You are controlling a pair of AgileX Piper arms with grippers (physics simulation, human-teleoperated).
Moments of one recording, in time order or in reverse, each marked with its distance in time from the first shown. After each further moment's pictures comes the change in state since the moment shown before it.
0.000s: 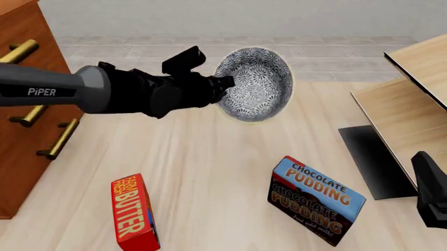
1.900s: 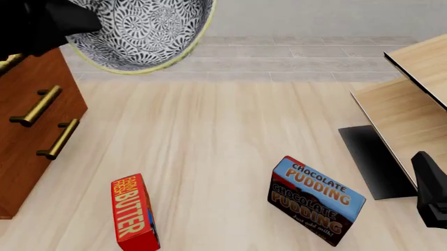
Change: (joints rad) left arm 0.127 -0.907 0.121 0.656 -0.006; right arm 0.000 0.000 0.000 0.000 0.000
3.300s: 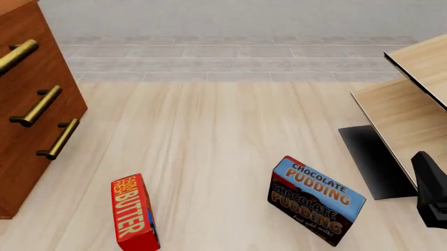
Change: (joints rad) left arm 0.313 -0.058 -0.416 0.345 0.041; right arm 0.000 0.000 0.000 0.000 0.000
